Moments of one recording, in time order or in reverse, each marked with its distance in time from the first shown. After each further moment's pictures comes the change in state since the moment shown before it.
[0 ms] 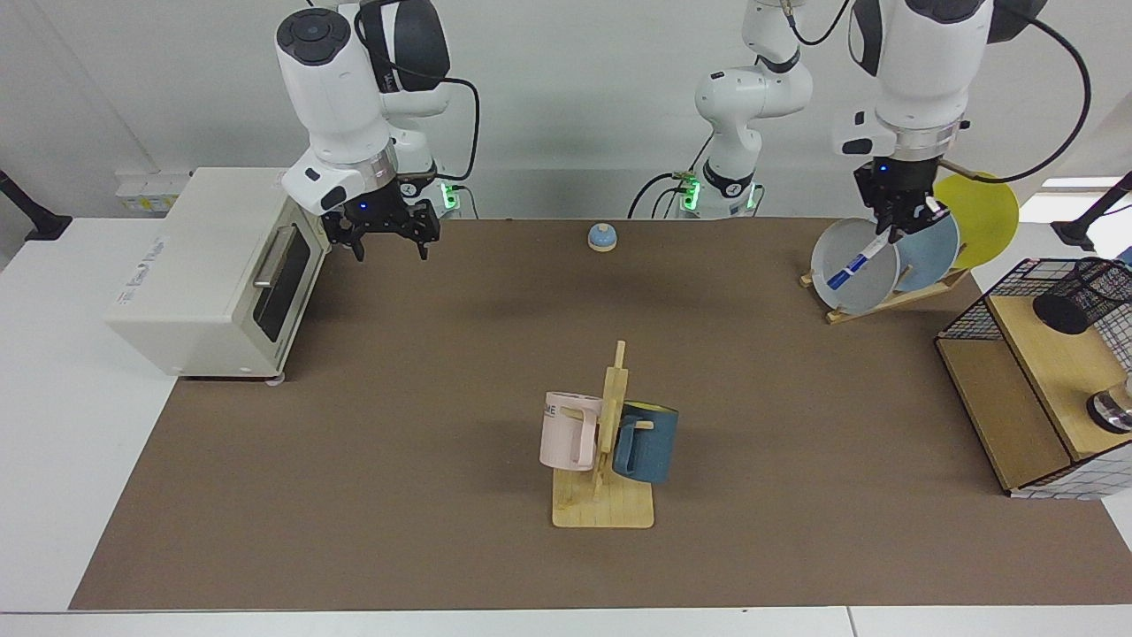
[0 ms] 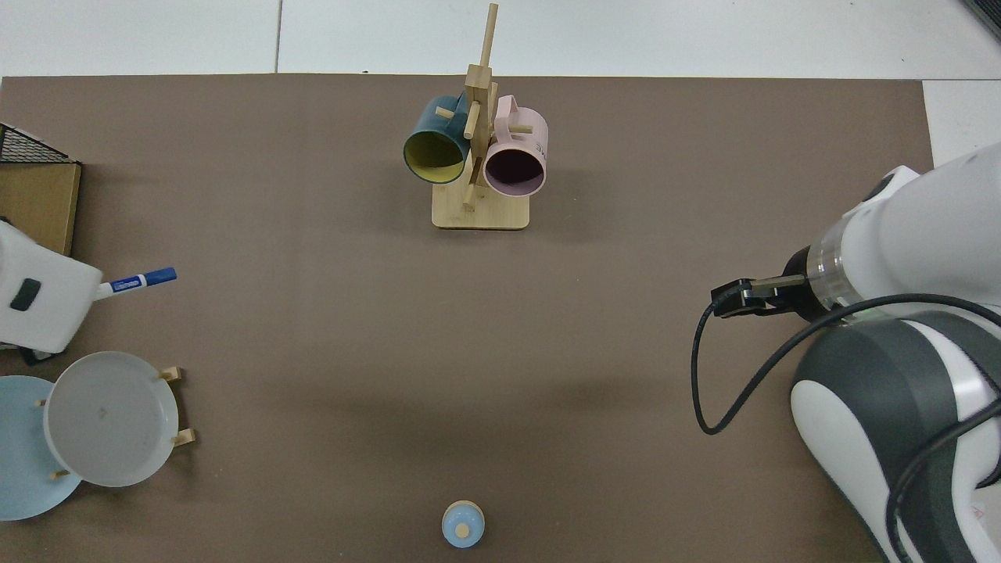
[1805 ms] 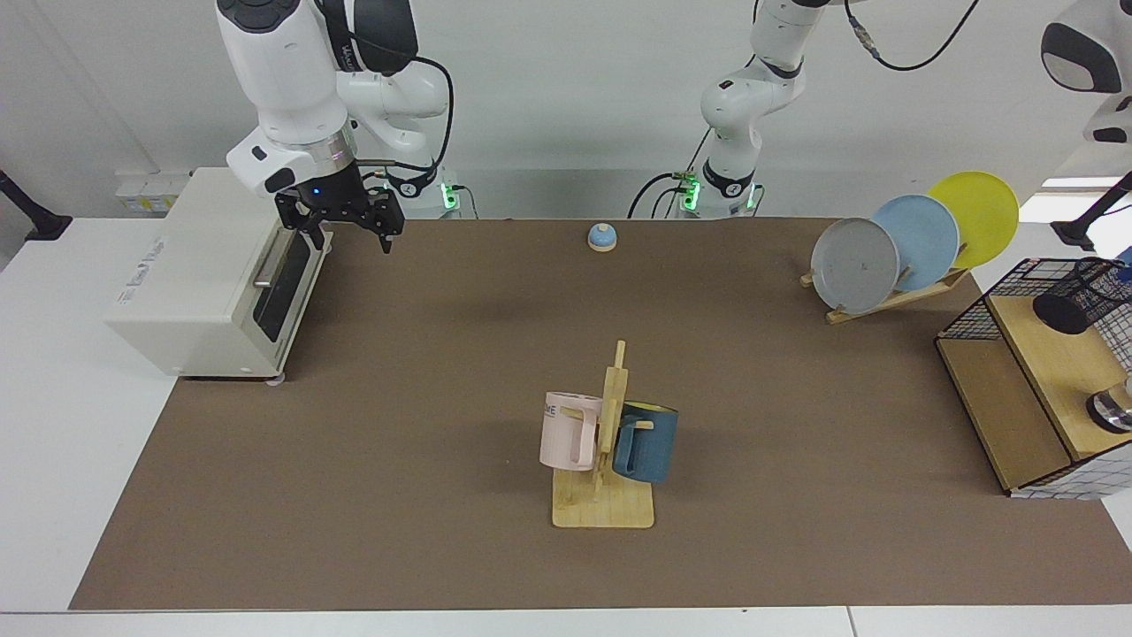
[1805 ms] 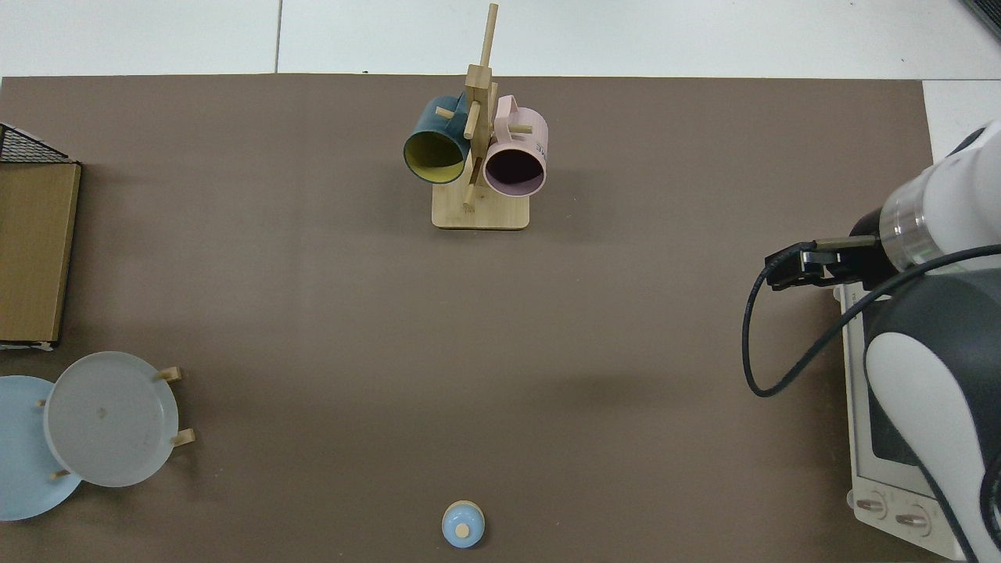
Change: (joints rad) left arm 0.380 0.257 0.006 0.281 0.416 0.412 0.861; right arm -0.054 0.061 0.006 0.178 -0.051 -0.111 0.017
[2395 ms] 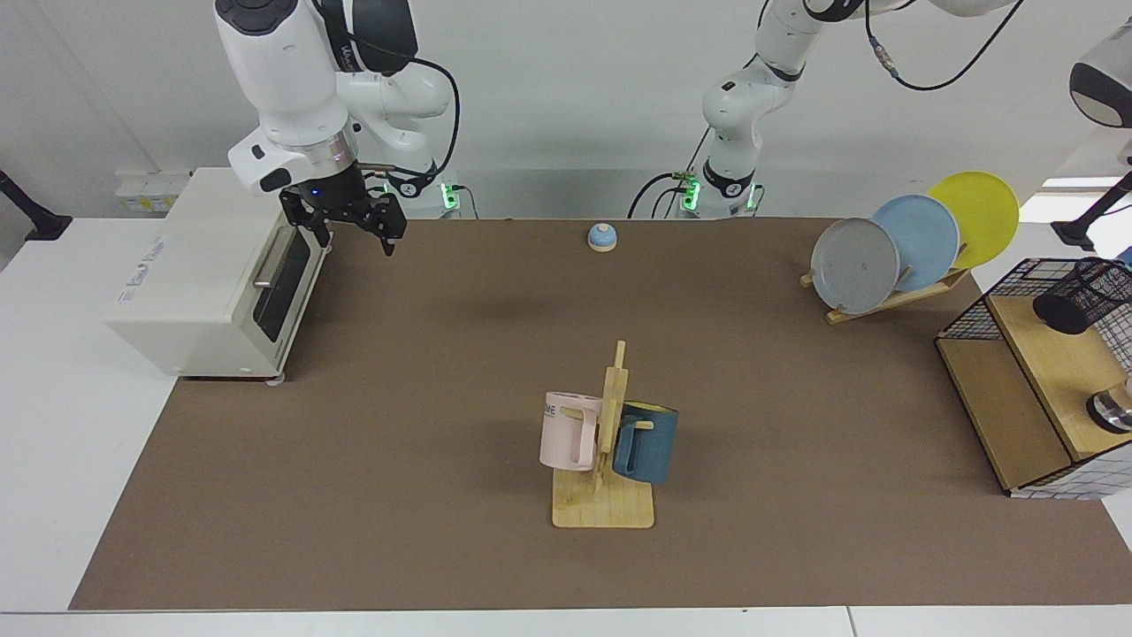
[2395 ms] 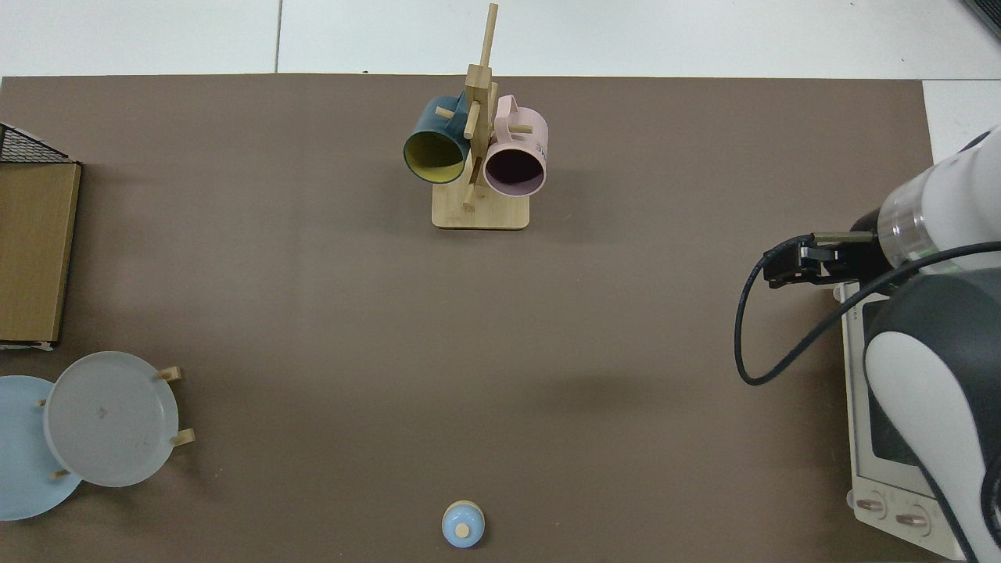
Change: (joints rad) left arm 0.071 0.076 0.008 0.023 0.091 0.093 0.075; right arm -0.003 0.000 0.001 -0.003 0.021 0.000 0.107
